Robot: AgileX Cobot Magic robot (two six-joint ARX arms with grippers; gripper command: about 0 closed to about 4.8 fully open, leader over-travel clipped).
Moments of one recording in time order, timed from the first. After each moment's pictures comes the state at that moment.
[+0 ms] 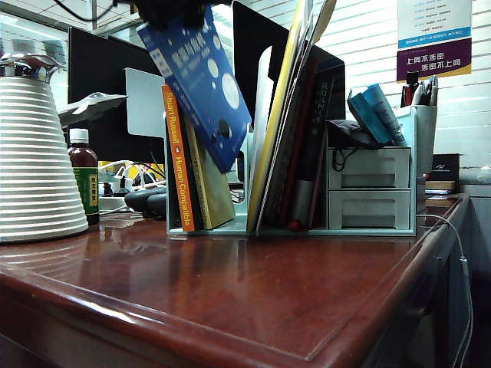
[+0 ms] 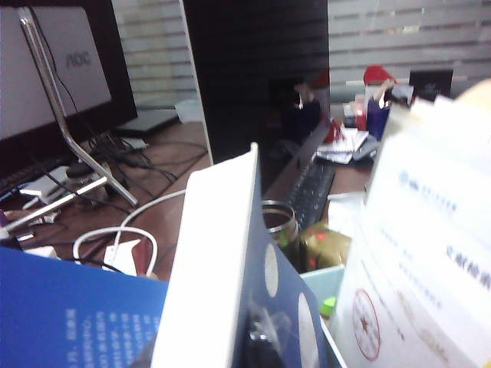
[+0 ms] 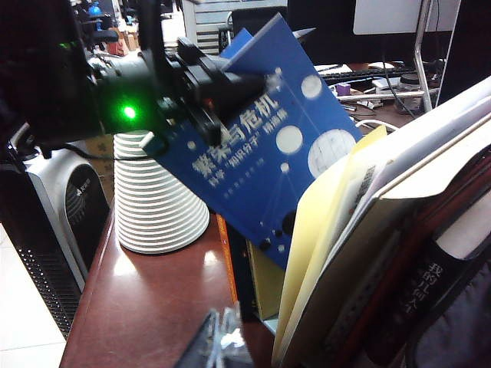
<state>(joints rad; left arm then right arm) -0.50 1.67 1.38 0.37 -0.23 0.21 0.27 0.98 0.94 -0.04 -0.58 0.02</state>
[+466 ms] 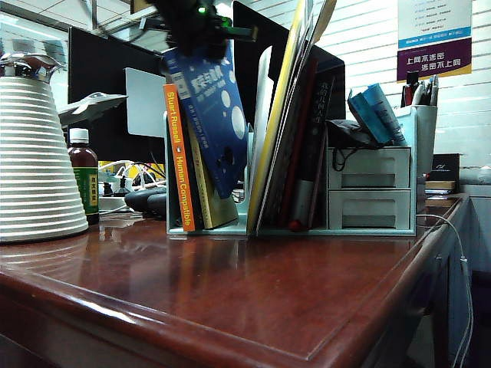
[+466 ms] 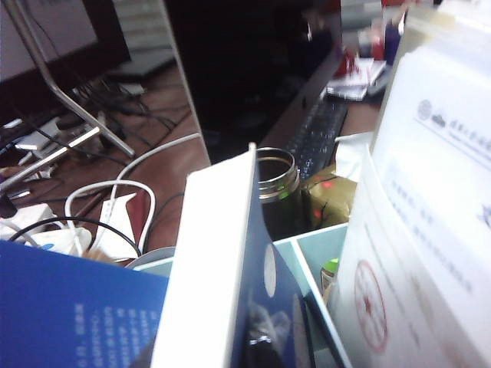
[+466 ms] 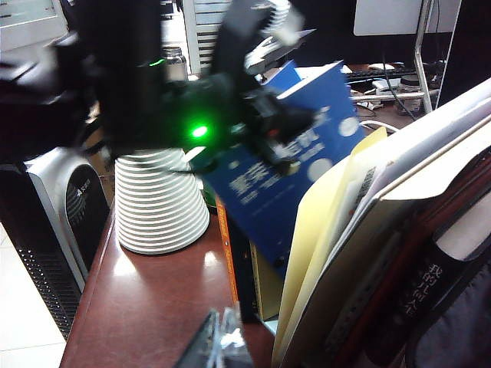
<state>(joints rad) -0.53 1.87 1.65 0.13 -0.30 0.23 0.27 0.97 0.94 -0.04 -0.58 0.02</state>
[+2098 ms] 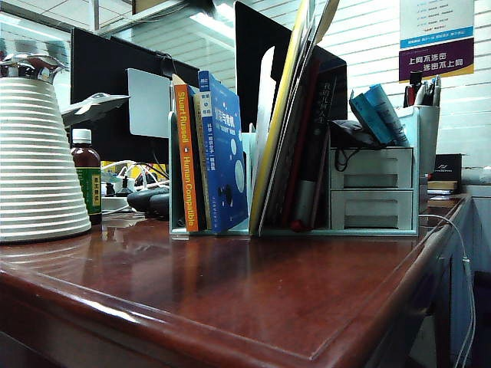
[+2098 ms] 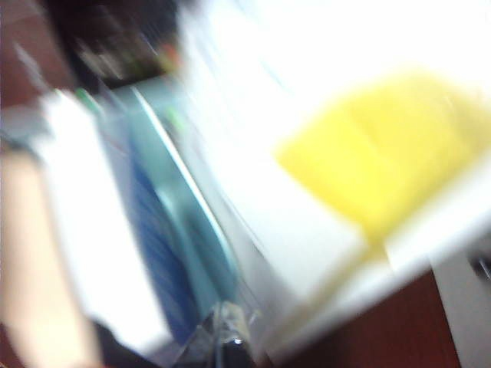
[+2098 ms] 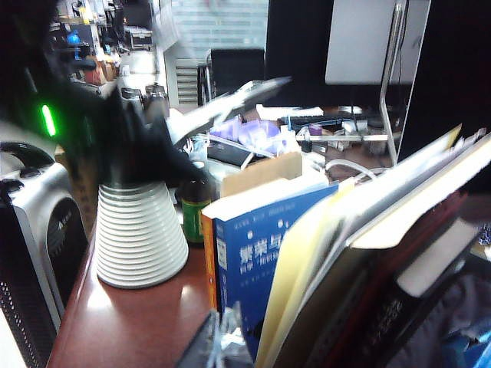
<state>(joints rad) -0.54 1.60 1.68 -0.53 0.06 0.07 0.27 0.88 0.94 -0.03 -0.52 0.02</state>
